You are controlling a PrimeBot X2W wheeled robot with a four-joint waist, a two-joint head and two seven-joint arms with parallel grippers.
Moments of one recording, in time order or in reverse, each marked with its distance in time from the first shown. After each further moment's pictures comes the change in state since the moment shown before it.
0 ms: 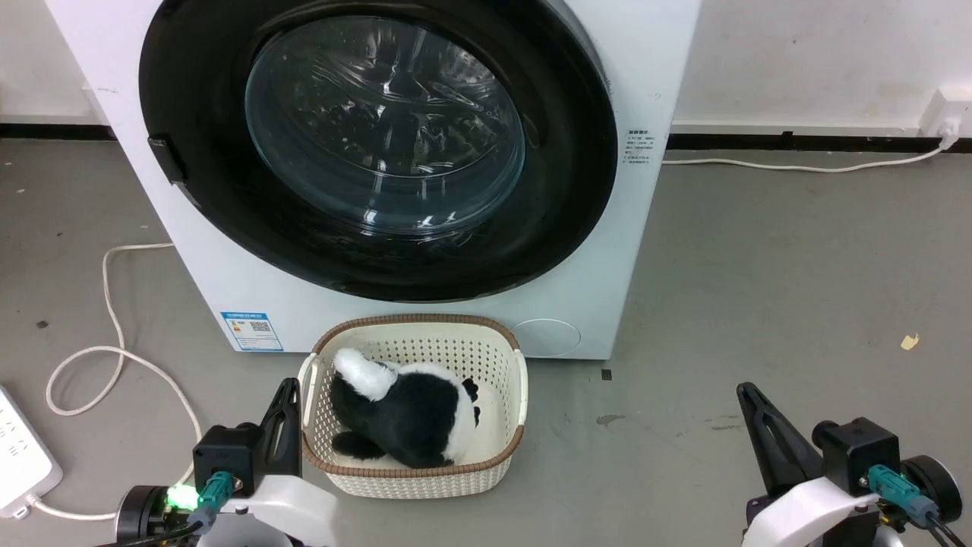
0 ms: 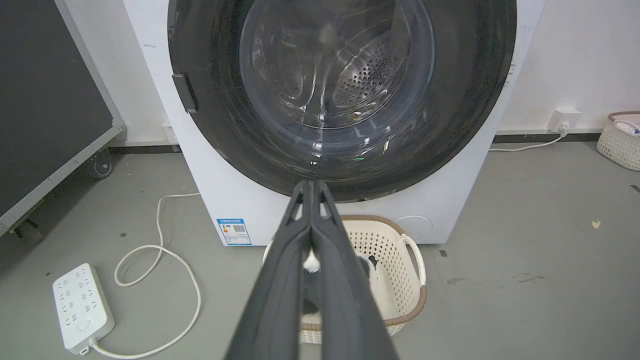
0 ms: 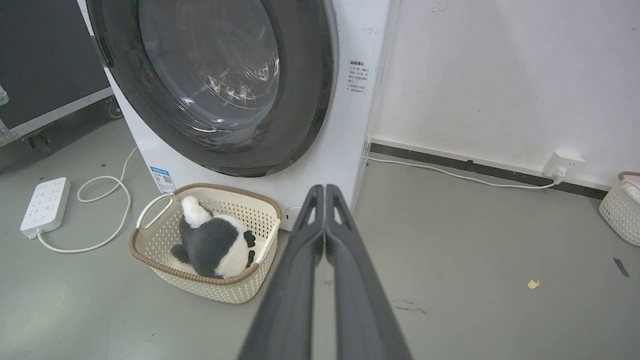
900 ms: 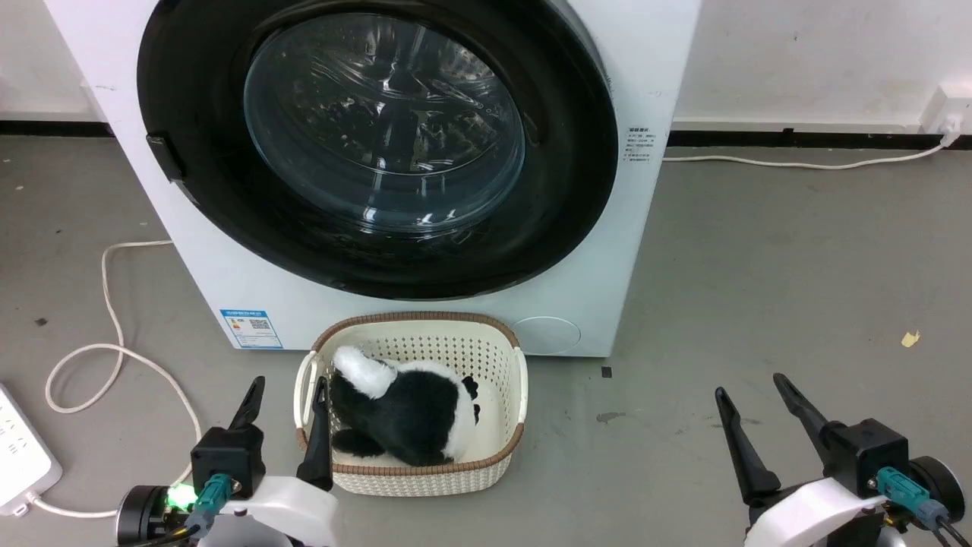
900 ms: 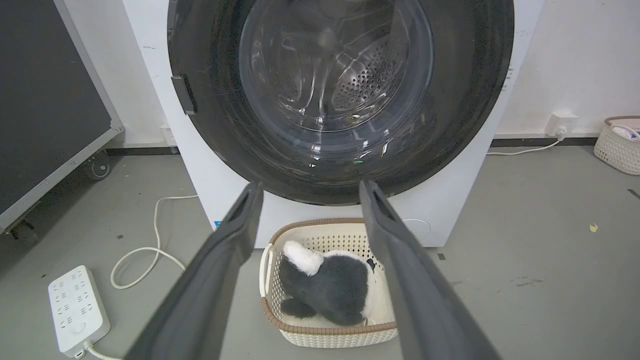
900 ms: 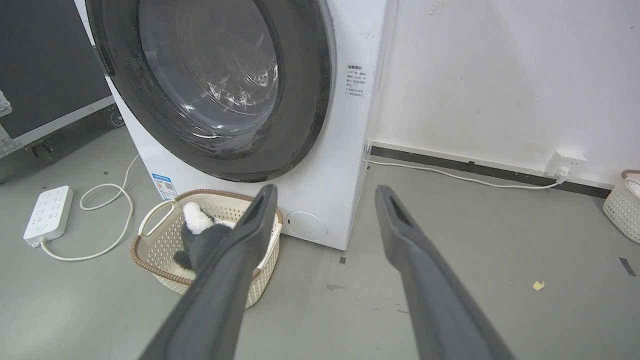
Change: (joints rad) left arm 0.000 0.000 -0.002 0.002 -0.007 0.000 -0.018; right arm 0.001 0.000 -0.005 0.000 0.017 0.000 -0.016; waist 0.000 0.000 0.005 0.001
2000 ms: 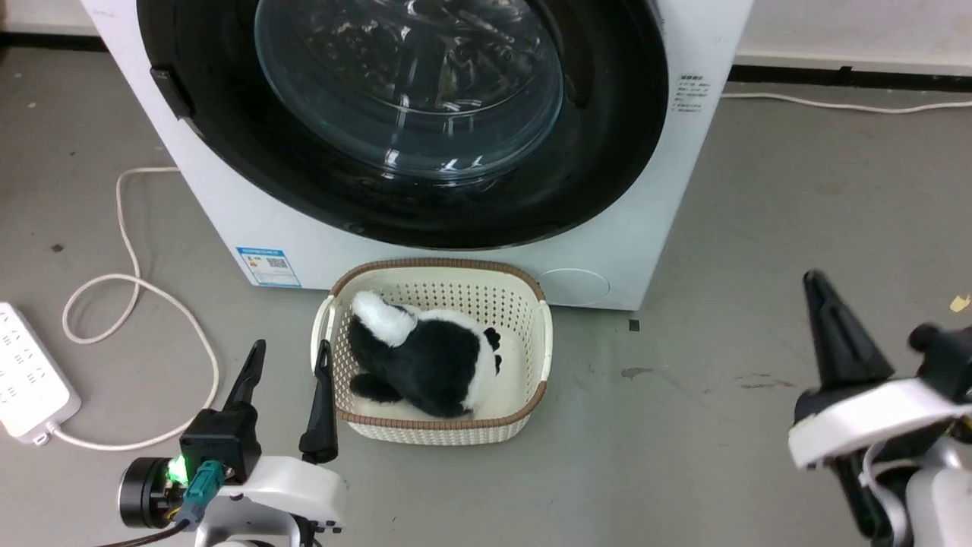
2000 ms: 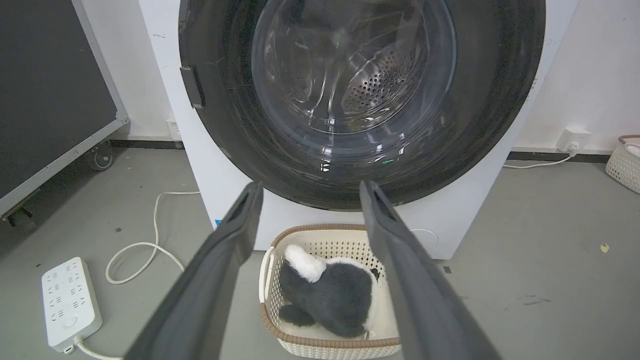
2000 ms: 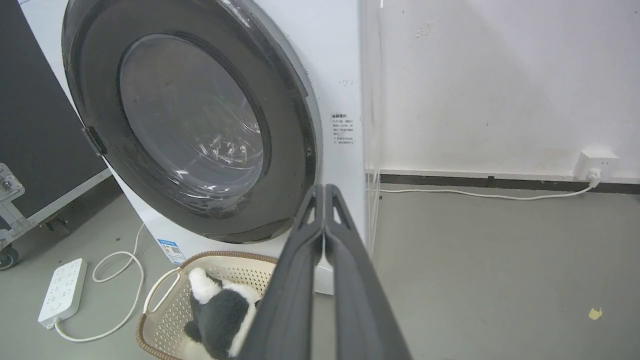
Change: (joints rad) left arm -0.047 0.000 -0.019 -0.015 -0.044 0.012 -0.067; right arm -0.185 -0.079 -0.017 0.018 0.236 0.000 -0.018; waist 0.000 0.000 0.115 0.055
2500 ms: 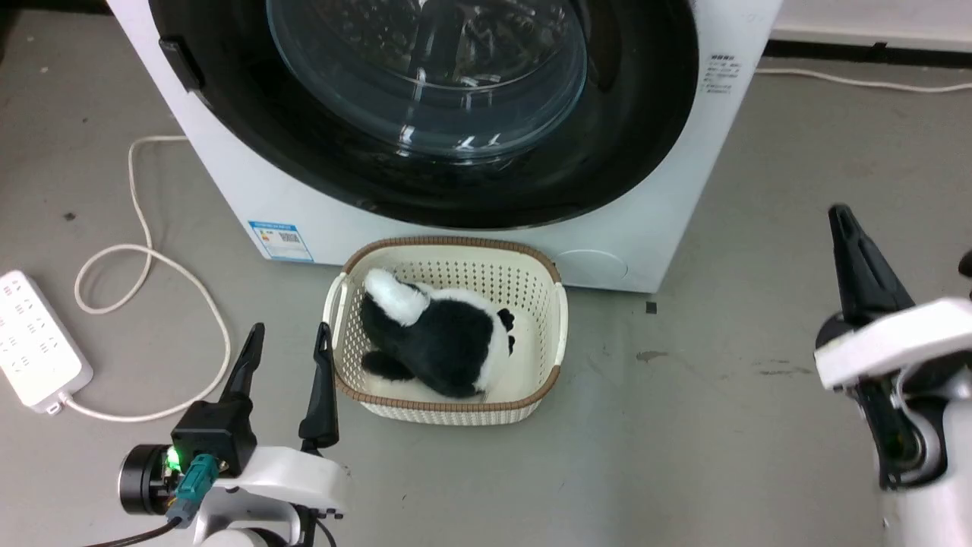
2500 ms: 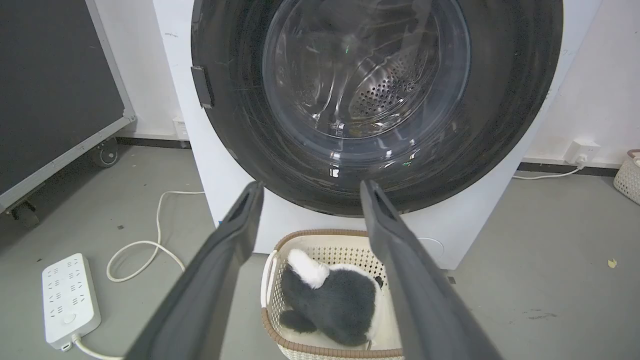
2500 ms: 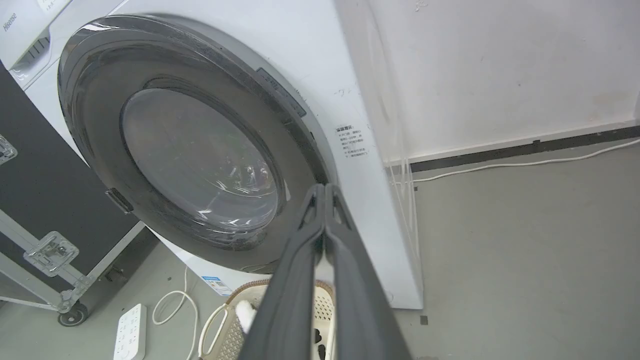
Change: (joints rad) left arm -0.022 0.000 -0.007 -0.008 -0.028 0.000 -0.032; right arm -0.168 0.017 -0.073 0.076 0.220 0.000 0.112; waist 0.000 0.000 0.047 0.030
